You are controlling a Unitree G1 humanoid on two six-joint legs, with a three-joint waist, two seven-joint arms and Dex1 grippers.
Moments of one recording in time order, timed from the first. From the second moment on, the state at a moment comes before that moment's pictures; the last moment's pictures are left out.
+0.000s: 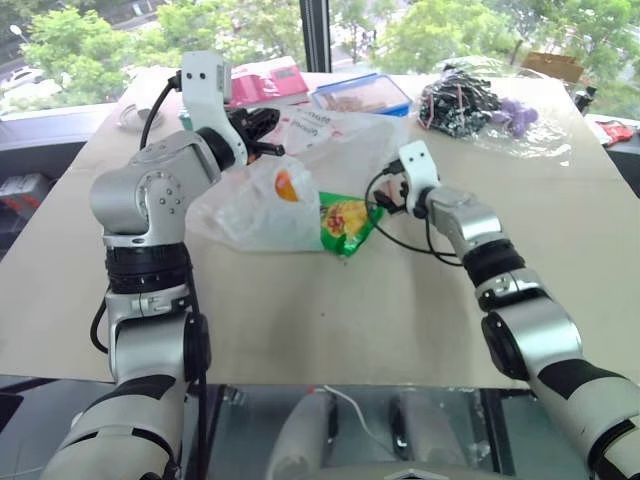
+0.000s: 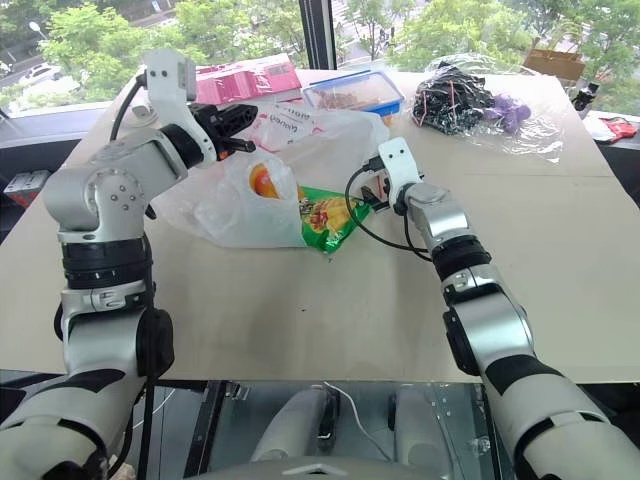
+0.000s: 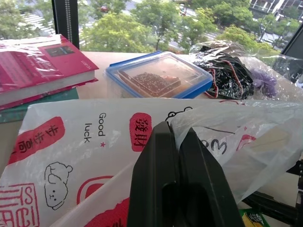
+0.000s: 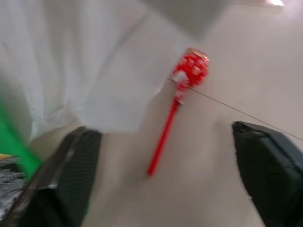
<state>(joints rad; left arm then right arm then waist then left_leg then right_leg) -0.92 0.51 0.23 0.06 -0.51 0.95 -0.32 -1.08 -0.15 0.12 0.95 0.04 0.36 0.29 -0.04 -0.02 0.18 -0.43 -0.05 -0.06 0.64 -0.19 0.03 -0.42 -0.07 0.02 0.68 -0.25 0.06</state>
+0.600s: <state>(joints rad) -0.91 0.49 0.25 0.03 -0.54 0.98 -0.31 -0.63 -0.49 0.06 0.19 0.08 0.60 0.56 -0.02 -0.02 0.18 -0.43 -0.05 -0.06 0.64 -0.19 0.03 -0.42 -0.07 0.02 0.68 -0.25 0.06</state>
